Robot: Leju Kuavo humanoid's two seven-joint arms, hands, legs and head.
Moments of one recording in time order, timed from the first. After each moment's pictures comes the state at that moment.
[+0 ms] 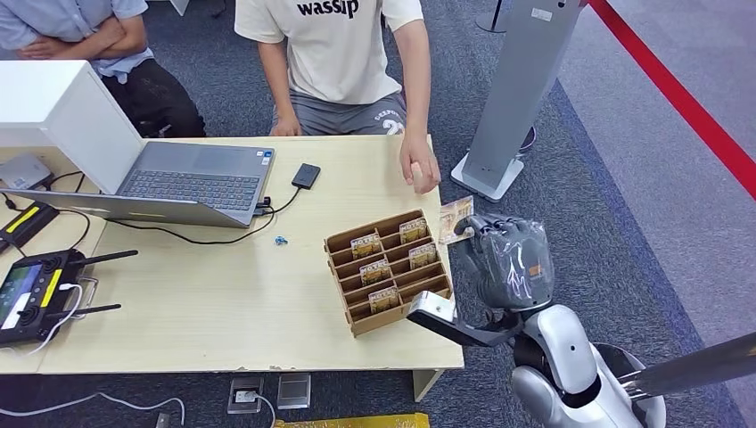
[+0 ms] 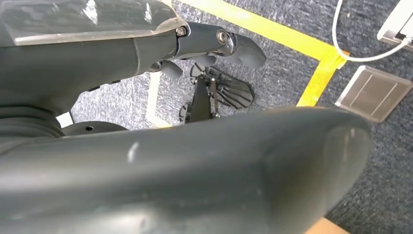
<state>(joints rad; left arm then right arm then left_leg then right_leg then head) -0.10 0.14 -0.74 -0.21 1.29 0.10 0.04 -0.20 -0.28 0.48 -1.75 1.23 -0.27 0.14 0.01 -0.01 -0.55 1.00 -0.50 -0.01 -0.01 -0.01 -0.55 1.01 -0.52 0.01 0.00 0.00</state>
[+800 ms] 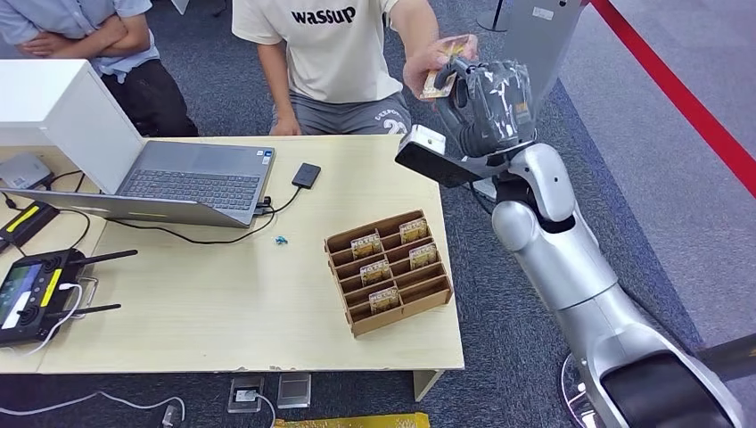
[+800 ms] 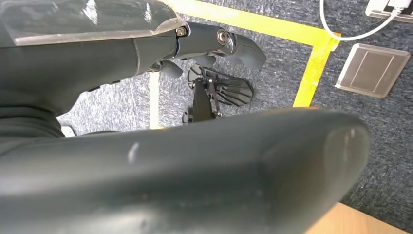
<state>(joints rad) -0.10 0.16 -0.76 -0.21 1.20 0.02 0.03 -0.85 -0.11 0.52 -1.15 0.92 -0.28 -0.07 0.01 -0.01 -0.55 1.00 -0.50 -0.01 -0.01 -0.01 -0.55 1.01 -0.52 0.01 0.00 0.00</state>
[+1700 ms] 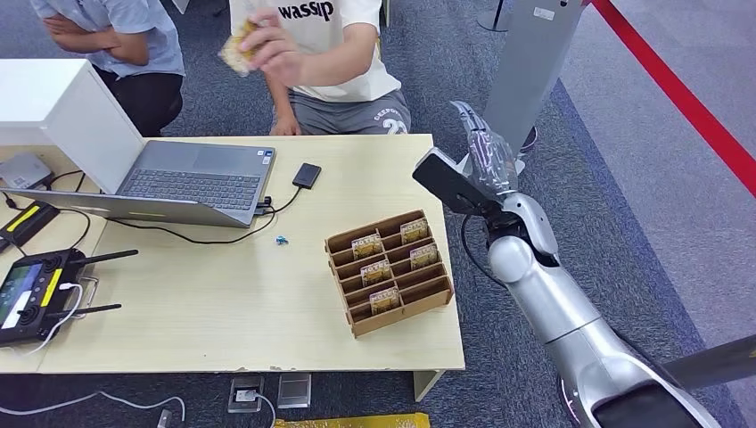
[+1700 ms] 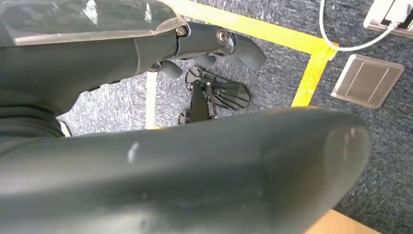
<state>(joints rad) -0.09 0.16 -0.77 -0.21 1.25 0.05 0.01 -0.67 -0.12 0.49 -1.13 0.61 -0.16 0.04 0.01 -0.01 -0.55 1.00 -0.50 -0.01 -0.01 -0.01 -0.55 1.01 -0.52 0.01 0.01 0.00</state>
